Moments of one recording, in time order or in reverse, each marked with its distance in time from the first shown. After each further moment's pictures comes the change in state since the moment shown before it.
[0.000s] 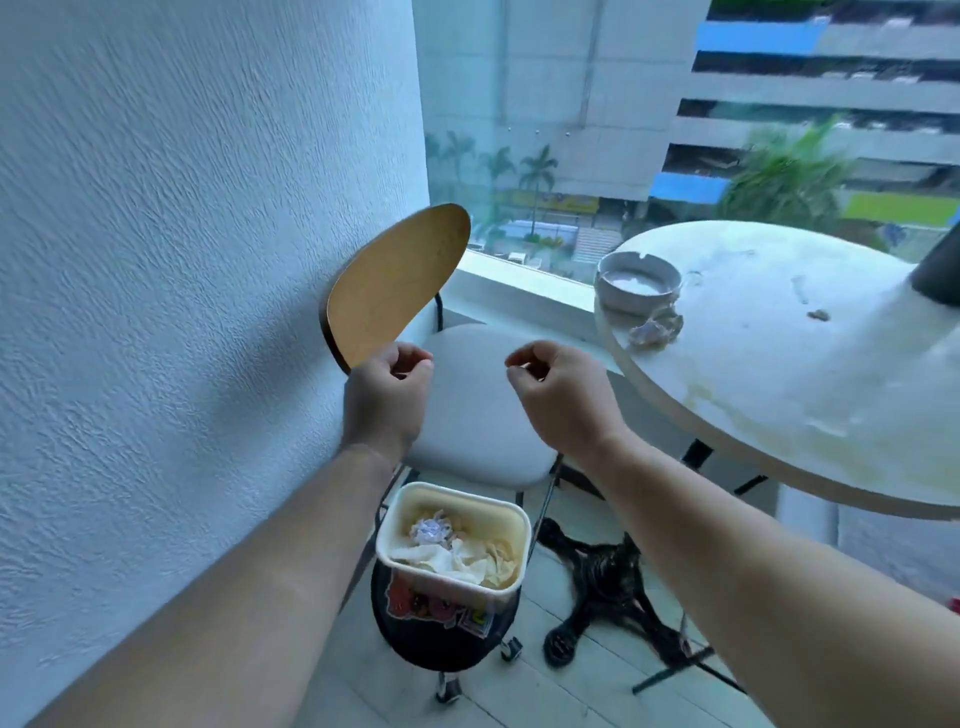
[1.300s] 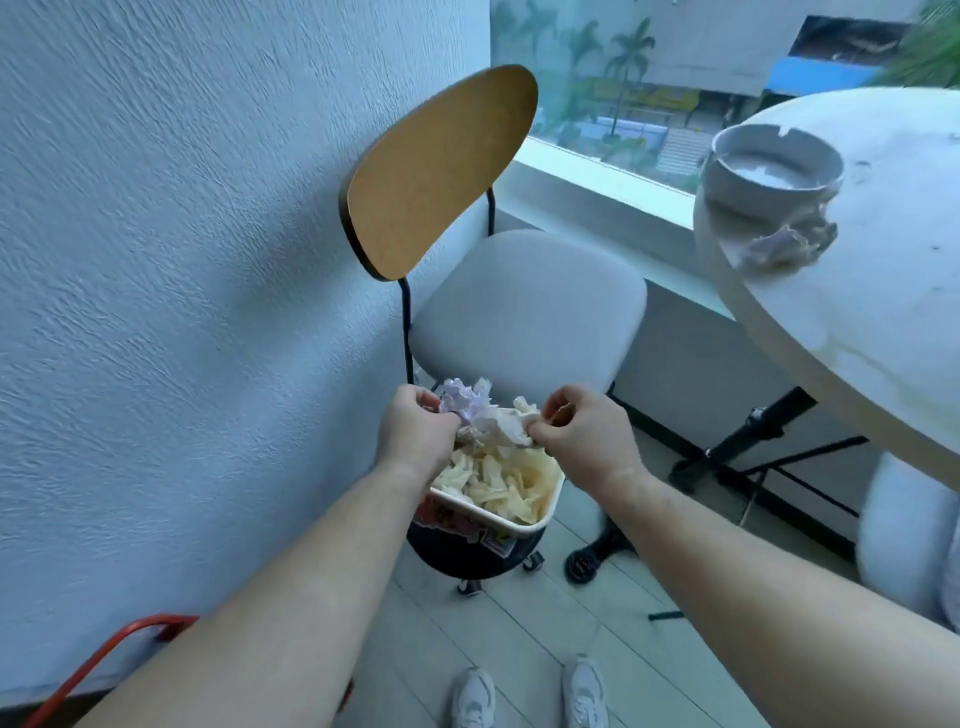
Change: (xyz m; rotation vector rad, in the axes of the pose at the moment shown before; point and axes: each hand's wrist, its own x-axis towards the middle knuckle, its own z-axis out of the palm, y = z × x) left_hand -0.046 -0.126 0.033 0.069 -0.077 -0.590; right_hand -0.020 0.127 0.083 -0.050 -0.279 0.238
